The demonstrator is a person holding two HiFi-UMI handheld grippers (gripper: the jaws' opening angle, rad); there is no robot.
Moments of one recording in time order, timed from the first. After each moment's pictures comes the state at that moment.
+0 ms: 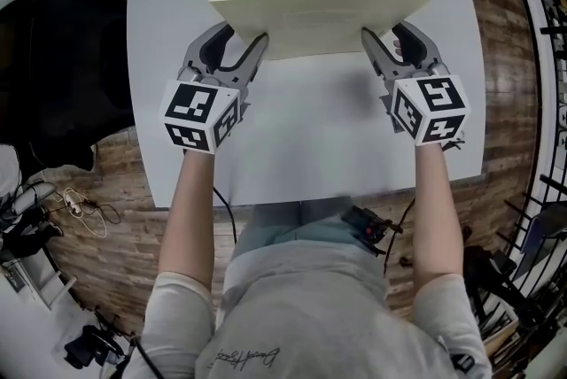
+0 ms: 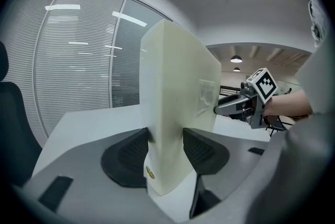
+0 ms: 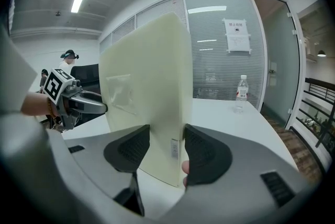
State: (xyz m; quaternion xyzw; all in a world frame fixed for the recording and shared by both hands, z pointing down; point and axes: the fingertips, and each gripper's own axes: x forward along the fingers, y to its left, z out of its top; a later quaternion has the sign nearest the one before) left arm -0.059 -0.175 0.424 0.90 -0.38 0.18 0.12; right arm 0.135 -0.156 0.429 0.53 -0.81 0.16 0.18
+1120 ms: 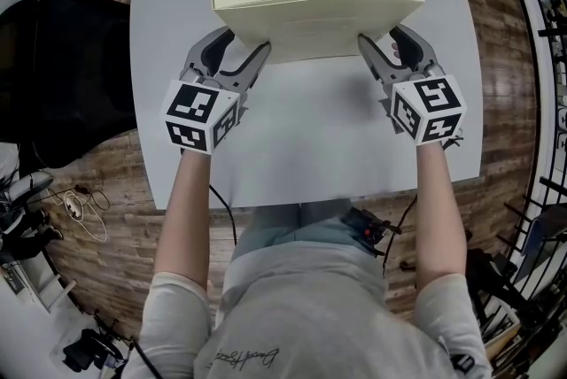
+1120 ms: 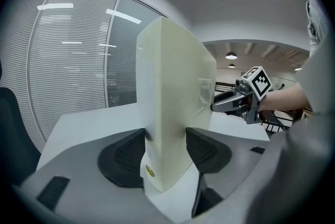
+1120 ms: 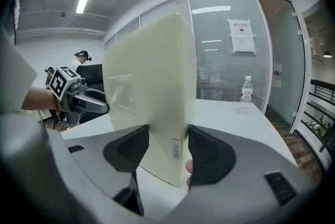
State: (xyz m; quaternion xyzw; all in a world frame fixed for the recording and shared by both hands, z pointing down) left arm -0.062 -0.172 0.428 0.91 -0.36 0.19 0.11; right arm 0.129 -0.154 0.433 0.51 -0.82 0.16 0.18
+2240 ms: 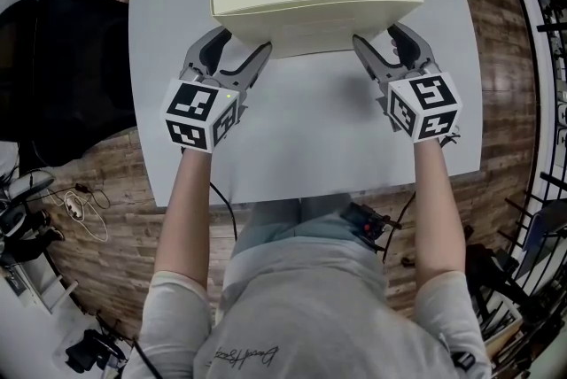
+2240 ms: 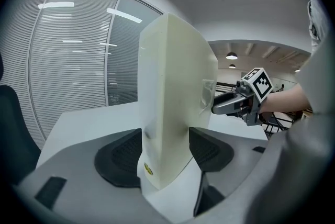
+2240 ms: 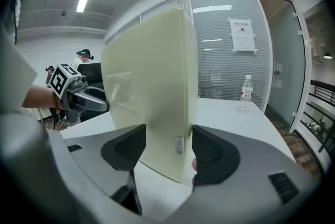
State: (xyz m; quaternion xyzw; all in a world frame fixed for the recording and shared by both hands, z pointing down) left arm -0.055 -0.166 0.426 0.91 -0.36 0.20 0.12; right arm 0.133 -0.147 0.435 0.51 -0.82 0.16 0.19
